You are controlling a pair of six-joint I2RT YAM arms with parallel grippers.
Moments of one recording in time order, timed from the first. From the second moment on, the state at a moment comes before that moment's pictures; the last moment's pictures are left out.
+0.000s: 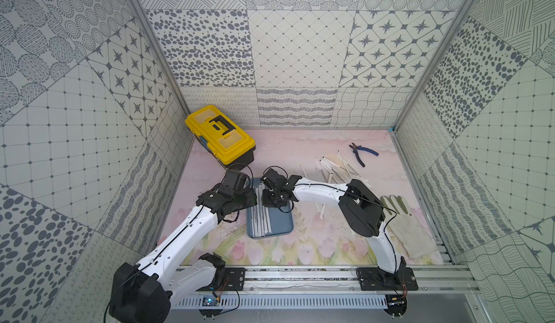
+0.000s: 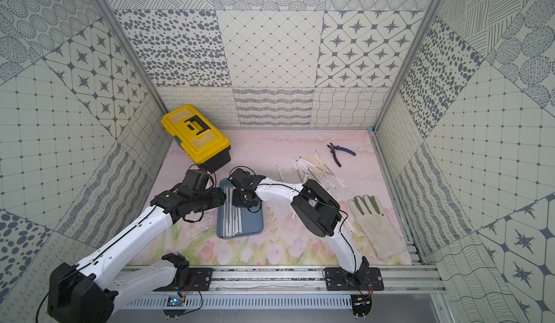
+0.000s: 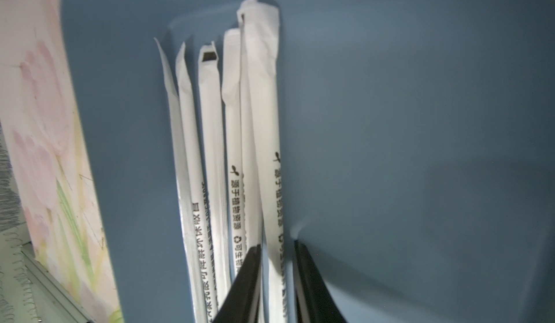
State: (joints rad) left arm -0.35 1.07 0.81 -0.70 -0.01 -0.61; right arm 0.99 2.16 1.61 -0.51 -0.09 0.88
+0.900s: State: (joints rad) left arm -0.68 1.38 0.98 -0.61 0.02 -0.60; right arm 0.64 2.07 1.50 -0.72 0.13 0.52
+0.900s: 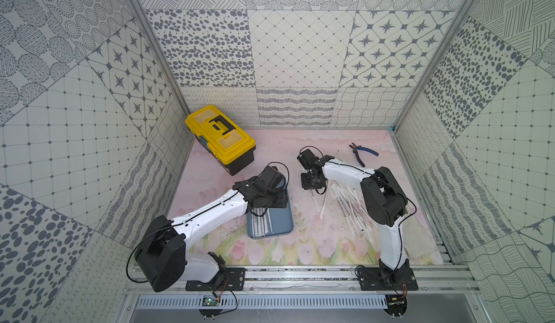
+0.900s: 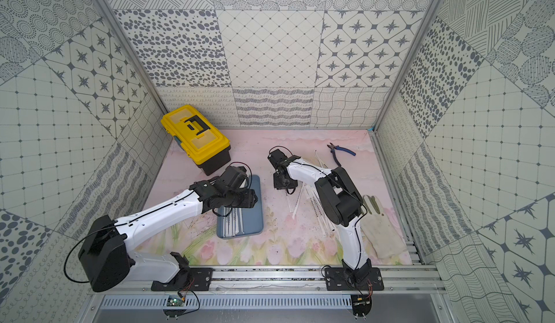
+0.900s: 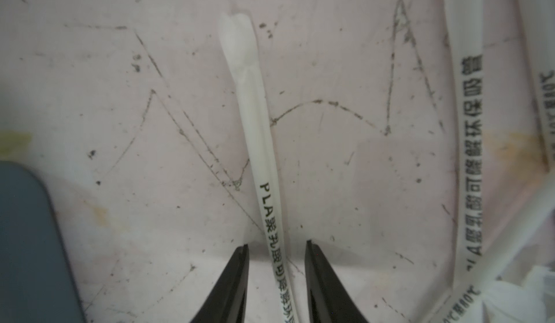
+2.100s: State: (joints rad) left arm -0.32 1.00 0.76 -0.73 -0.04 -0.61; right arm 1.02 2.04 1.47 -0.46 -0.03 0.90
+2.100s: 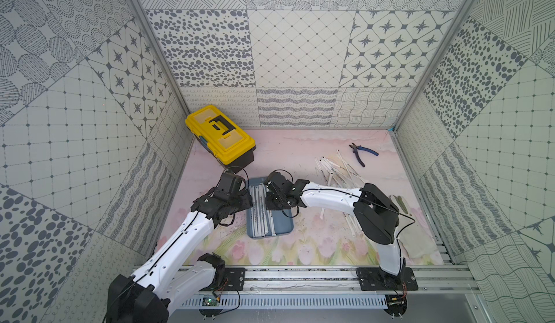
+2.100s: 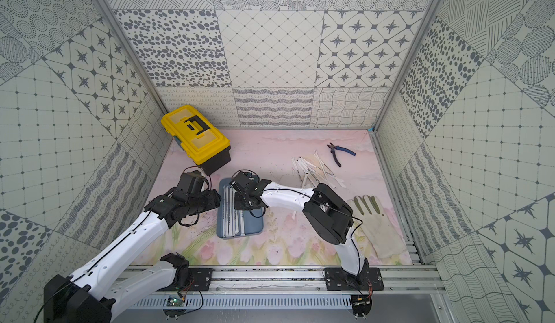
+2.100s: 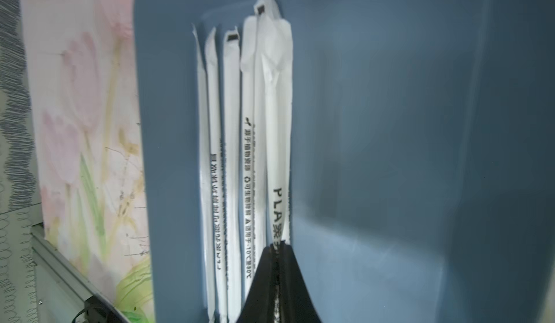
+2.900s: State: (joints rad) left arm -0.35 1.05 0.74 -0.68 0.06 -0.66; right arm 0.98 2.15 1.56 -0.49 -0.08 0.88
